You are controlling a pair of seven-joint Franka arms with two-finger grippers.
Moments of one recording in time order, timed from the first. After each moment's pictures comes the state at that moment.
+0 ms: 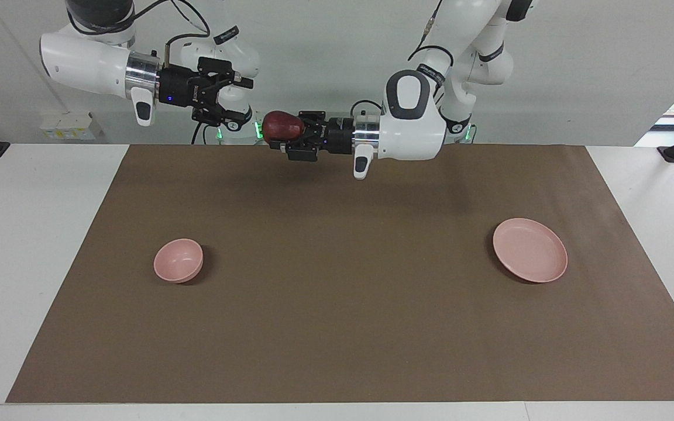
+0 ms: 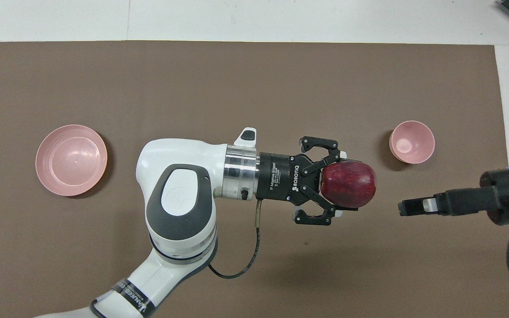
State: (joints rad) left arm -0.35 0.22 -0.39 -1.80 -1.75 2.14 -0.98; right arm -0.11 -0.23 -0.05 -2.05 1.12 1.41 -0.25
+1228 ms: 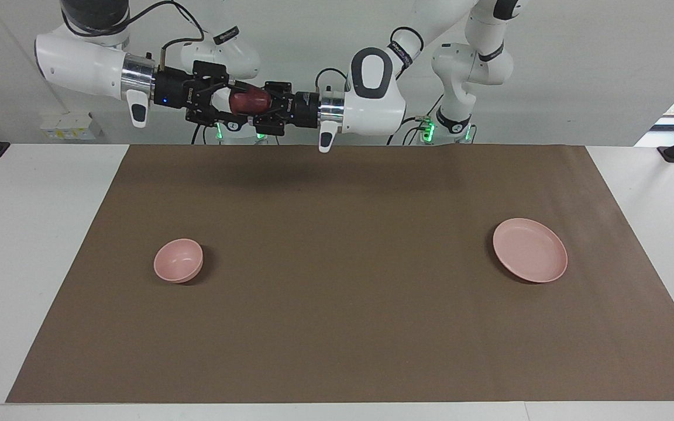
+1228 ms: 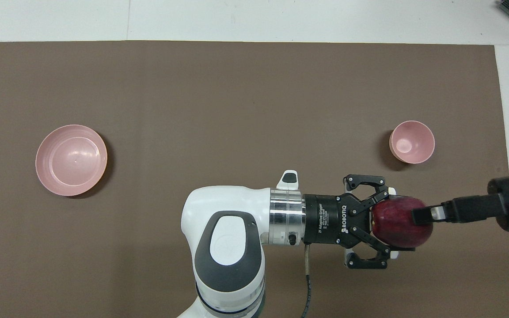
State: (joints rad) left arm -0.36 0.21 -0.56 -1.81 -1.93 2.29 -0.98; right arm -0.15 -0.24 -0.05 -2.05 1.05 1.36 -0.25
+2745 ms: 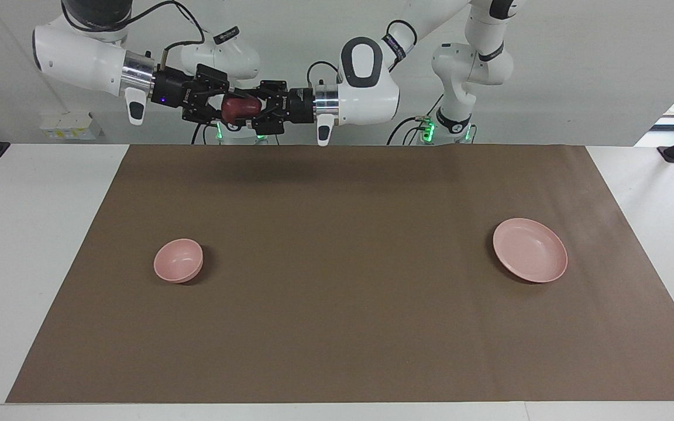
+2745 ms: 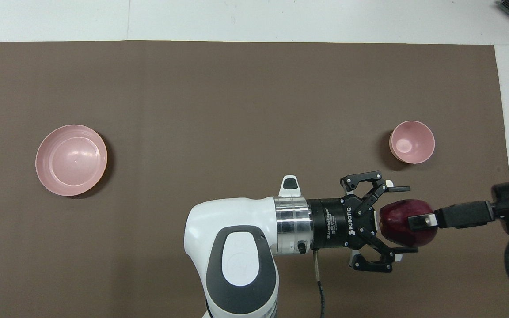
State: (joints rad) left arm -0.36 0.19 -0.61 -1.78 -1.94 2.48 -0.98; right arm -0.15 -0.24 -0.05 -2.04 0.89 1.37 -0.24
